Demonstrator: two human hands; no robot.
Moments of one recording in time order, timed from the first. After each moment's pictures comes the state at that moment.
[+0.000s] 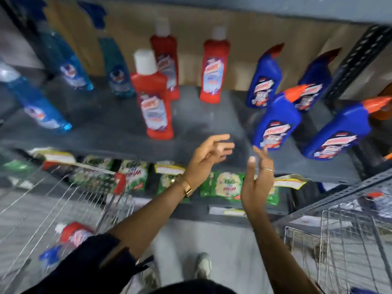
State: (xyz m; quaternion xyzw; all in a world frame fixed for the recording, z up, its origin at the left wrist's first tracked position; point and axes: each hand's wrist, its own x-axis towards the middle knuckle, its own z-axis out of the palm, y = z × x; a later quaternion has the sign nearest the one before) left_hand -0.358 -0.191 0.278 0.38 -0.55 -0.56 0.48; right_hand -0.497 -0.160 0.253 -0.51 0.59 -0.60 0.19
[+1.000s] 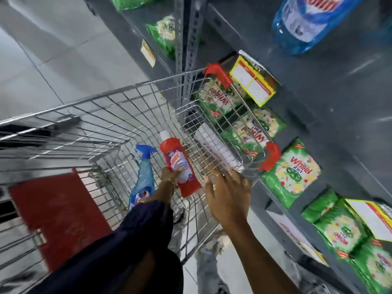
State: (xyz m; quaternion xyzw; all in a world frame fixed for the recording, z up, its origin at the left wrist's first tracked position) left_hand 0.025 -0.009 -0.078 0.73 0.21 -0.48 0.44; right_hand -0.111 -0.080 0.102 -0.90 0.40 0.13 0.12
